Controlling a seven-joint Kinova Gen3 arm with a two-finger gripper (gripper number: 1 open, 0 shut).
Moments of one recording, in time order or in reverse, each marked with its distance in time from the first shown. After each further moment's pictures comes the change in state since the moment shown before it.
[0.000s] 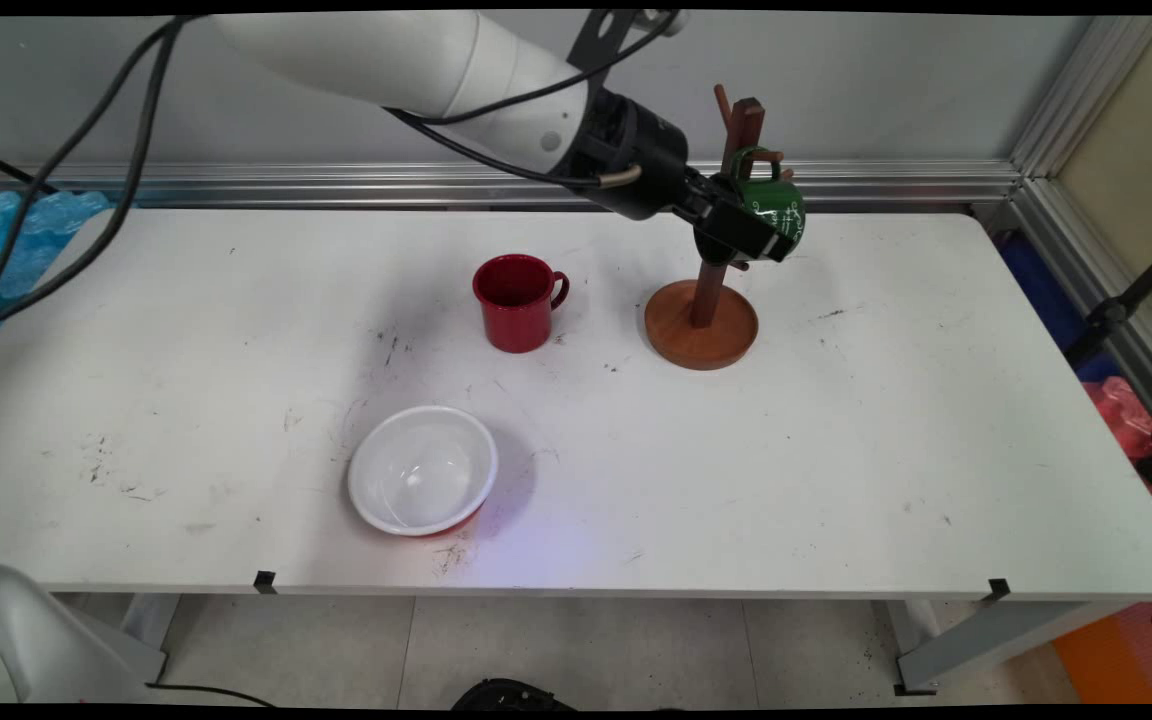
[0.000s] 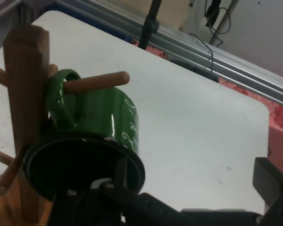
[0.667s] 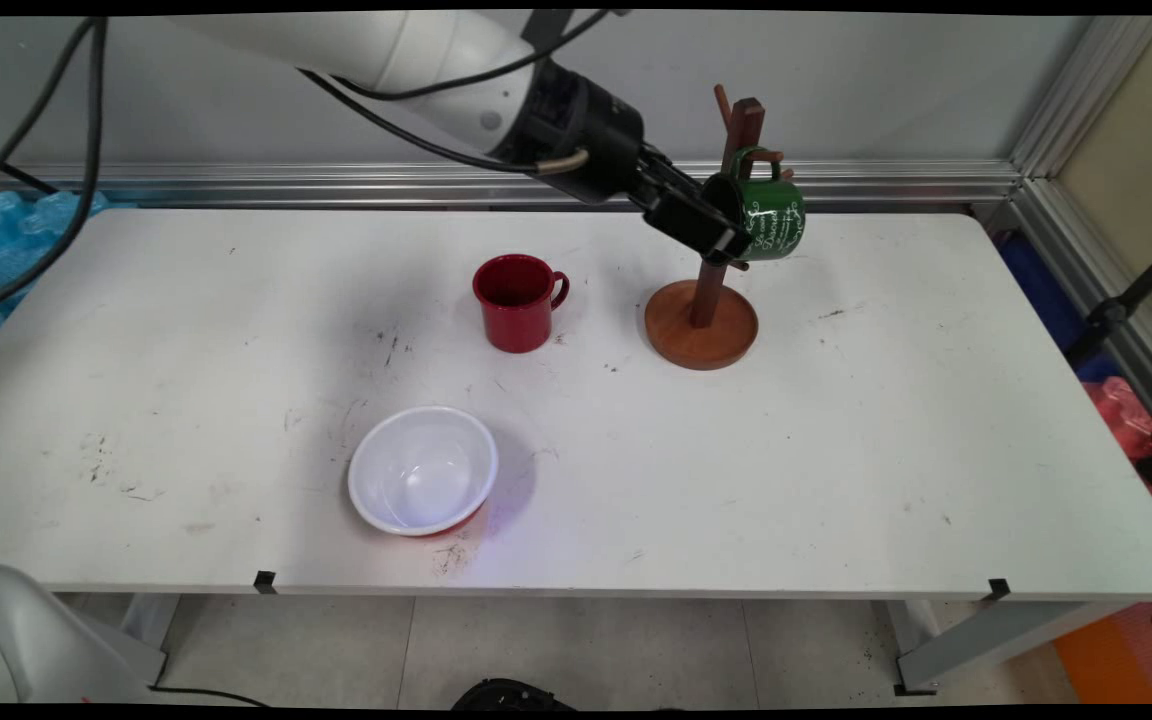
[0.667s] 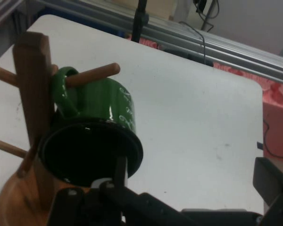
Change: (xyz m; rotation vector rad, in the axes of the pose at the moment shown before) arm 0.000 -0.004 -0.038 -0.019 -0.024 0.101
